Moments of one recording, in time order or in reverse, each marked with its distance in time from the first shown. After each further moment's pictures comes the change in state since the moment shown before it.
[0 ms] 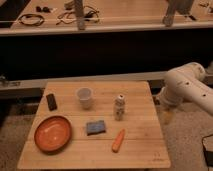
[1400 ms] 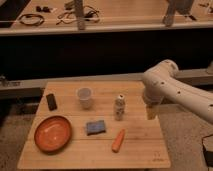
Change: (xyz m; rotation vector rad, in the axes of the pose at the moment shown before) arm -0.068 -0.023 0.008 0.037 0.049 -0.121
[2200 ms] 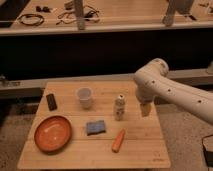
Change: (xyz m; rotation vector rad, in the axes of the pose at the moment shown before) arm -0.029 -0.020 0.006 0.022 0.003 -0.061
